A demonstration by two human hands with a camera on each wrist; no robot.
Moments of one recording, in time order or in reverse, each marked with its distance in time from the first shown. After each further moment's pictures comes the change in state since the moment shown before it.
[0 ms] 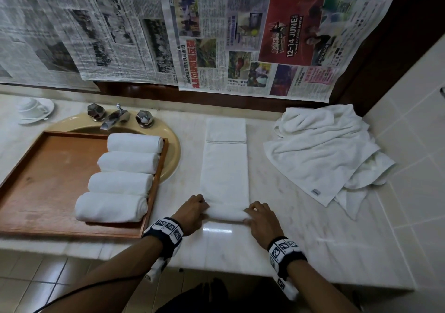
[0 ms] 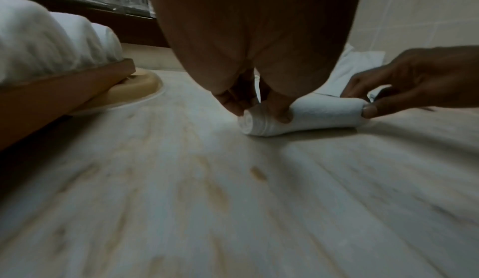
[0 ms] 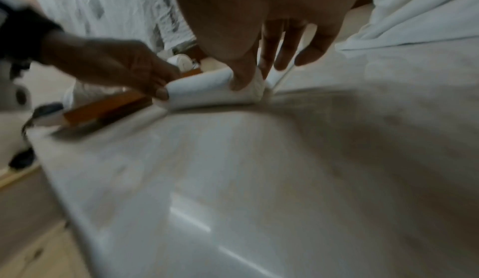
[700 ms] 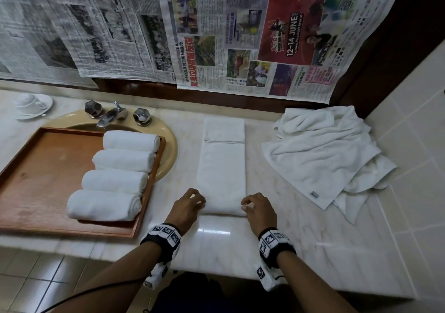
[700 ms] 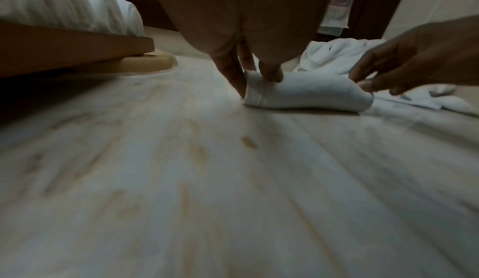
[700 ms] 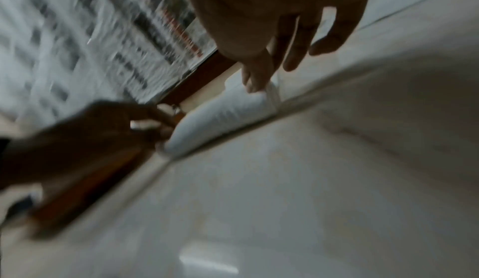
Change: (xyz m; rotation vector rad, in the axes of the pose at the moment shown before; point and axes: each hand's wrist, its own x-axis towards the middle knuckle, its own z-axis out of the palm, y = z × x) left_hand 0.006 0.003 0.016 -0.144 0.325 -0.155; right_hand 0.027 -0.002 -0.008 0.316 0.147 0.300
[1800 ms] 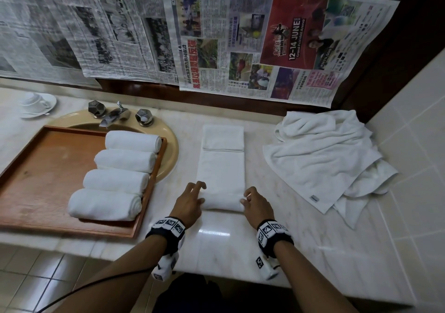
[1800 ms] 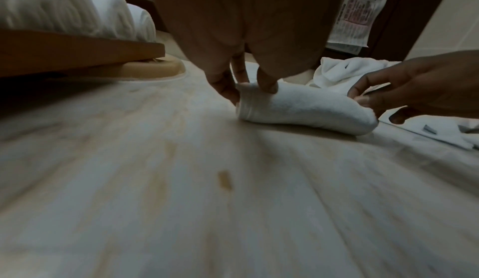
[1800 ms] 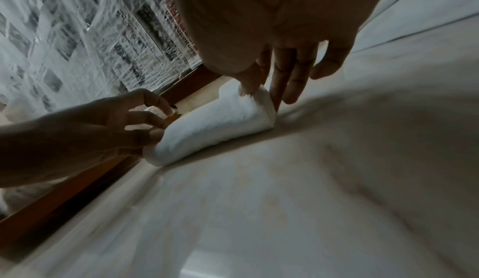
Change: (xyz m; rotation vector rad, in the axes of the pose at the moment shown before) left_hand 0.015 0.017 -0.005 -0.042 0.008 -0.104; right_hand 0.026 -0.015 -0.006 -0.127 -0.131 0.045
